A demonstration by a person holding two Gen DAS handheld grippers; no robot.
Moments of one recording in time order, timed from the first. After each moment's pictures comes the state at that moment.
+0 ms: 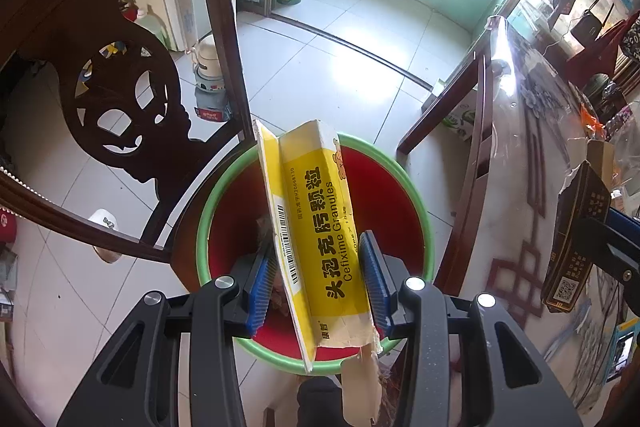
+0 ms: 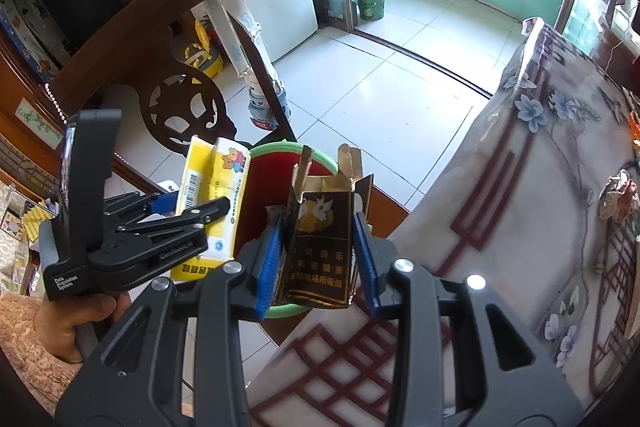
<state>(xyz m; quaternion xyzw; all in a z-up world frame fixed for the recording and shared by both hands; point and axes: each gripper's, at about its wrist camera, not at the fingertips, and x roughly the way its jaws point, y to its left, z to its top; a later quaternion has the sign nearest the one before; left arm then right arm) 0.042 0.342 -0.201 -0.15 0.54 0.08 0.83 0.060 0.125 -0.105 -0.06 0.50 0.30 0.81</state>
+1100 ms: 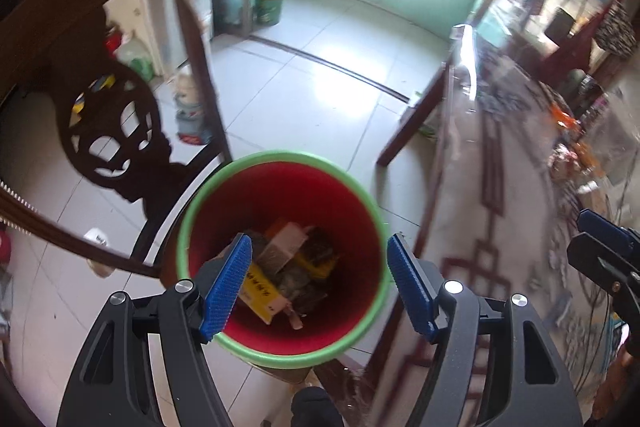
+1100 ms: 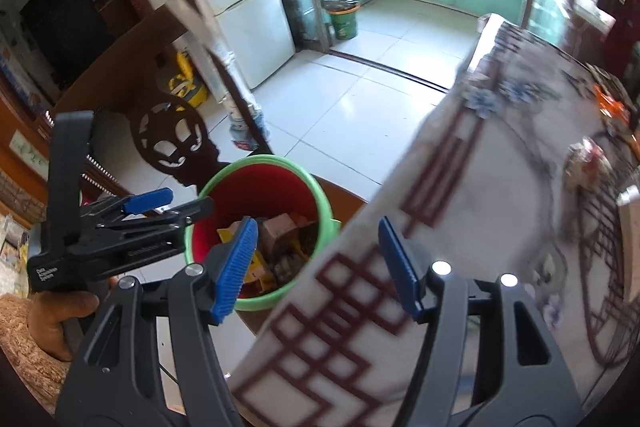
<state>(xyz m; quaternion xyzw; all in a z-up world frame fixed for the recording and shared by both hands) 0.033 0.305 -0.163 -0.14 0.50 0.05 0.85 0.040 0.057 -0.086 -0.02 0.48 0.25 0.84</state>
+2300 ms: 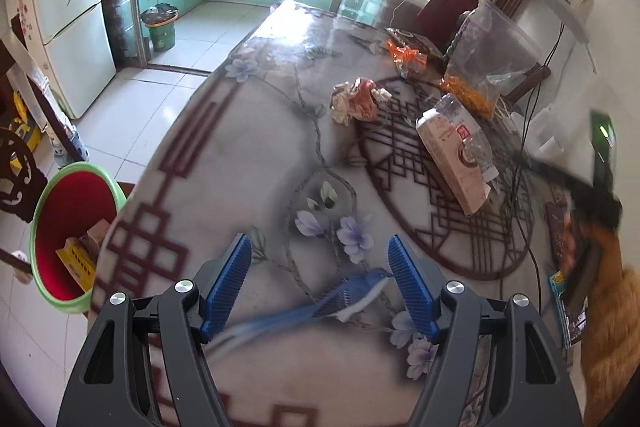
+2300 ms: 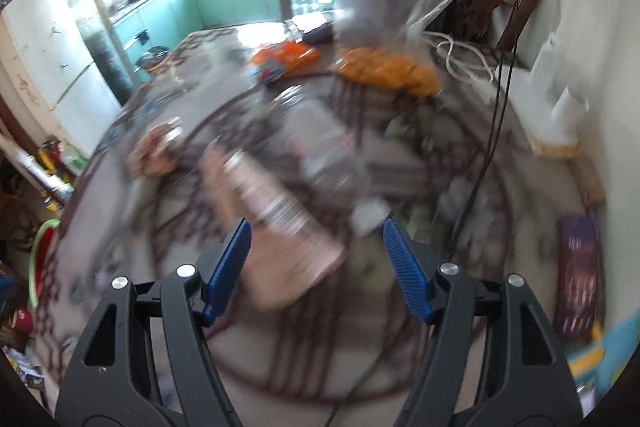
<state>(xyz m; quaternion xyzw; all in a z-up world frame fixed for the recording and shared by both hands) 0.014 -0.011 -0.110 -0.10 0.49 -0.07 0.87 0.105 -0.389 -0.118 0.05 0.45 0.00 0.89</state>
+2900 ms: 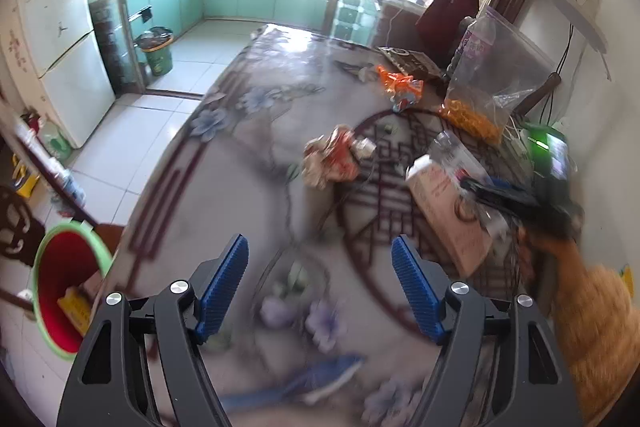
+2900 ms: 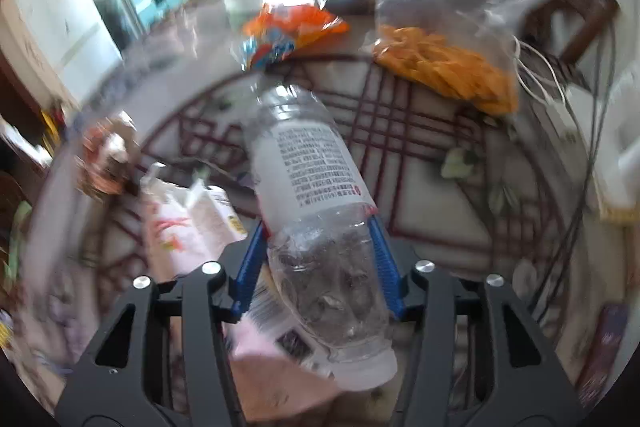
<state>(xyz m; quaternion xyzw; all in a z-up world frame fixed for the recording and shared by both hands) 0.107 -0.061 -0.090 -0.07 0.47 -0.07 0.88 0.194 -0.387 -0.171 0.03 0.49 0.06 0.87</state>
